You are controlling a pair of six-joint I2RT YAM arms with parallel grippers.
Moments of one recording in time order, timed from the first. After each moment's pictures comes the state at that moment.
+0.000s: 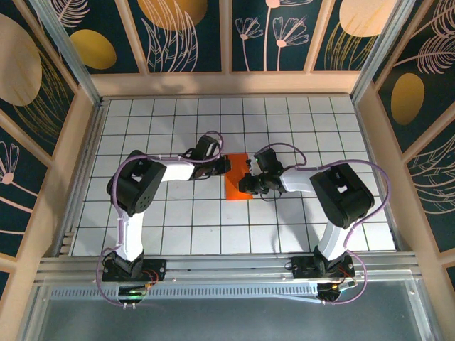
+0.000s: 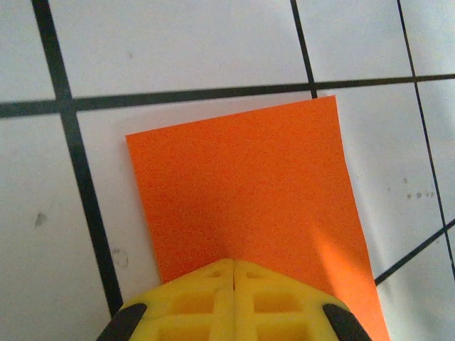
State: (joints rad) left arm -0.58 2.04 1.12 0.12 0.26 -0.61; right arm 0.57 1.77 0.80 -0.02 -0.47 0.56
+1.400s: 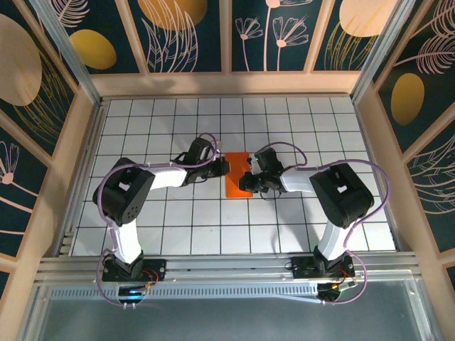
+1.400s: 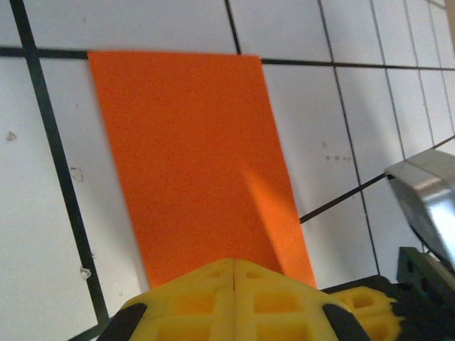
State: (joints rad) left arm -0.58 1.90 0.98 0.18 0.36 -0.67; right arm 0.57 1.77 0.80 0.01 -0.45 0.58
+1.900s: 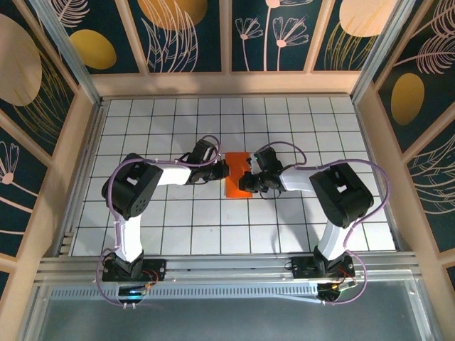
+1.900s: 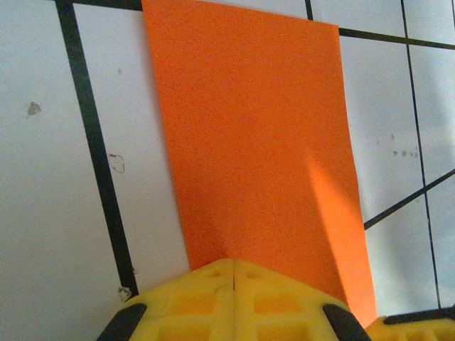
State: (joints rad) left arm -0.59 1.98 1.02 0.13 0.33 -0.67; right arm 0.57 1.77 0.82 -0.03 -0.47 0.59
